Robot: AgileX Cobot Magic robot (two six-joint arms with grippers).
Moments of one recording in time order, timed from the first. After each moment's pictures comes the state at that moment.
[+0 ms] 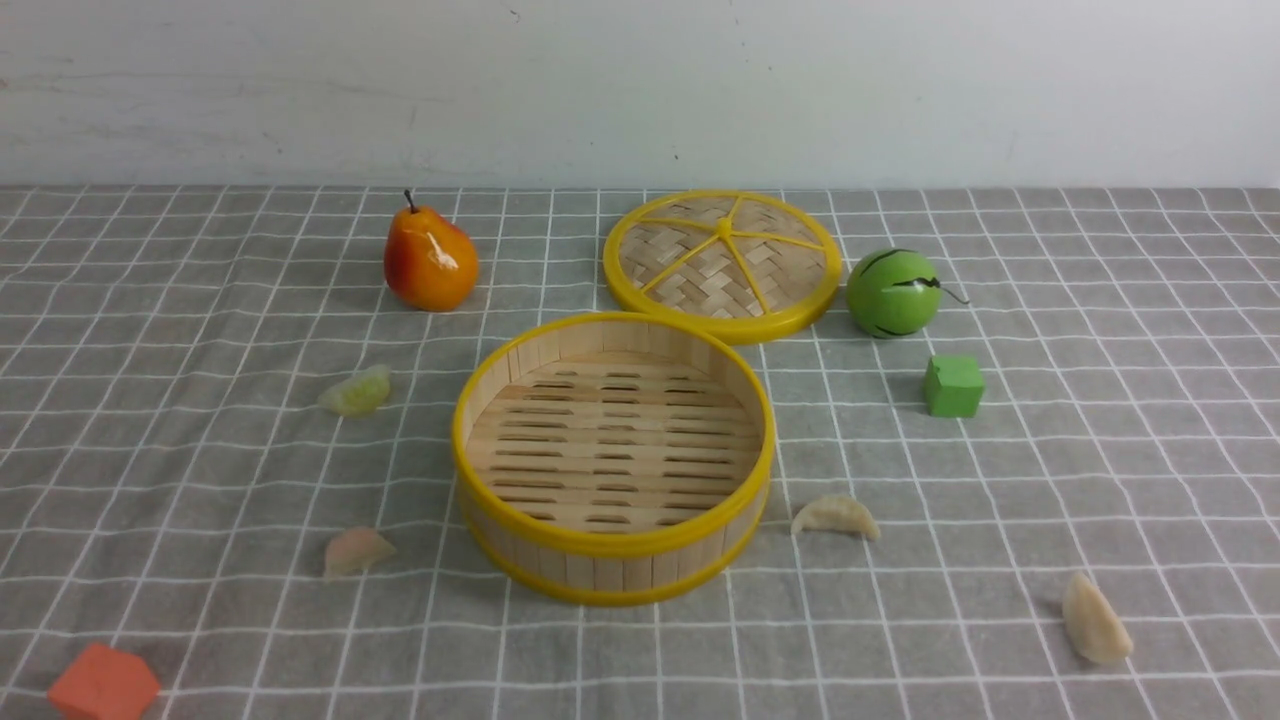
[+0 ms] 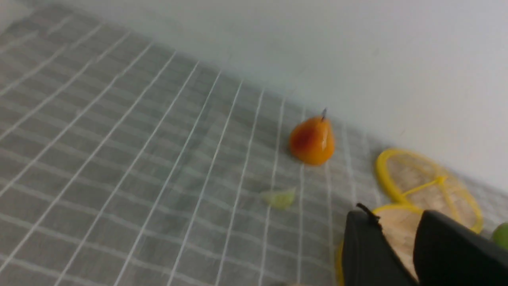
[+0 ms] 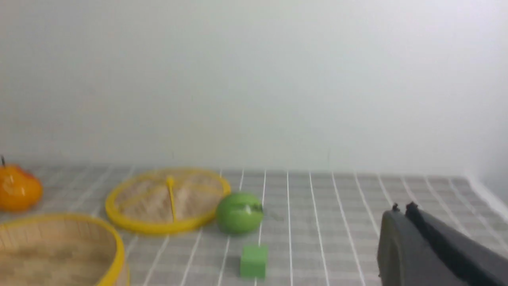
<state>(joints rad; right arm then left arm) 0.04 0.51 -0.43 0.12 0.09 -0.07 -0.07 0.57 -0.61 0.21 0.42 -0.65</state>
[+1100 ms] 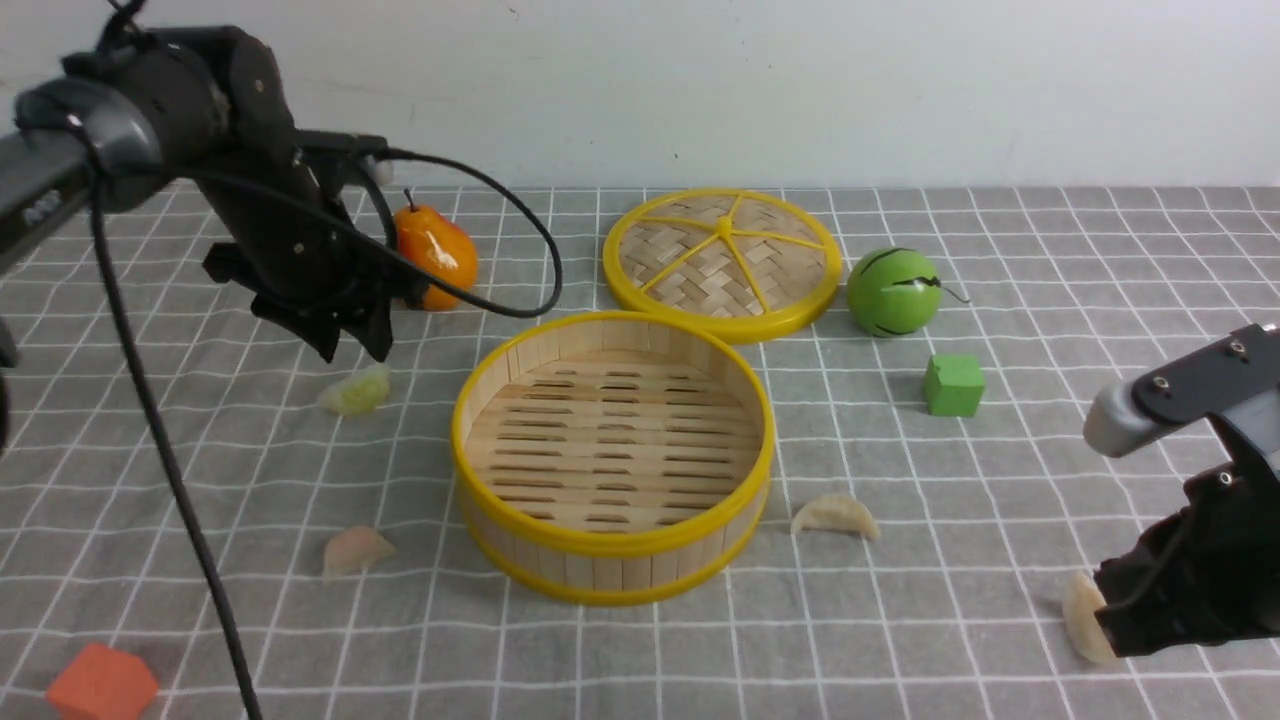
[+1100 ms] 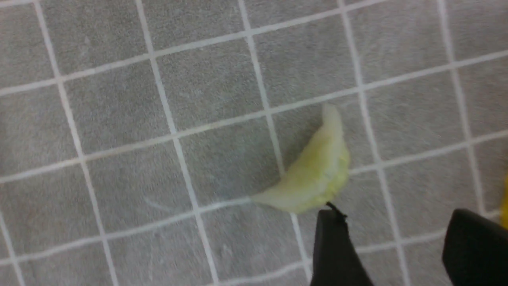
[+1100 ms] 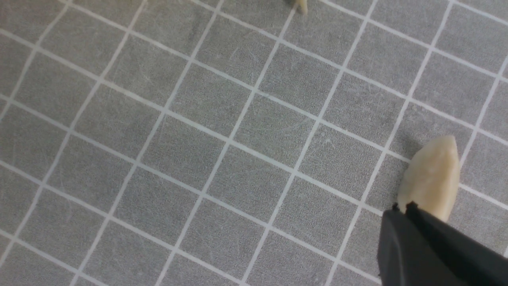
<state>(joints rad) 0.20 1.19 -0.74 0.25 0.63 -0.35 -0.10 2.25 -2.03 -0.05 1.09 0.13</state>
